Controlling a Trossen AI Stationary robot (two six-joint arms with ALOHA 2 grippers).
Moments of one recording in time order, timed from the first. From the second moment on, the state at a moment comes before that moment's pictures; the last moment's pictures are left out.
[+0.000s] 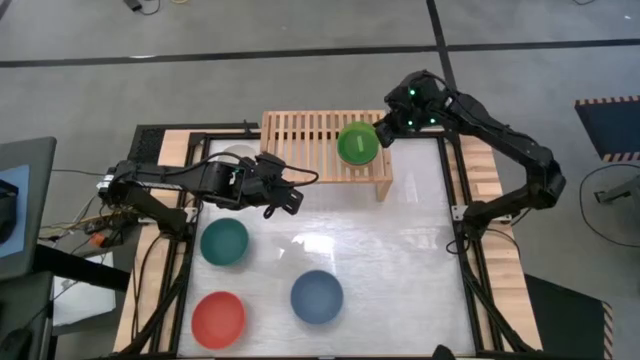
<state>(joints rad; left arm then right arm) -0.10 1.48 1.56 -1.01 -0.65 -0.86 -0.67 1.37 1.45 -0.78 -0.15 0.16</state>
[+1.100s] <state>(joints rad) -0.03 1.48 1.56 -1.01 -0.66 -0.77 -0.72 1.42 1.45 -0.71 -0.37 0.16</state>
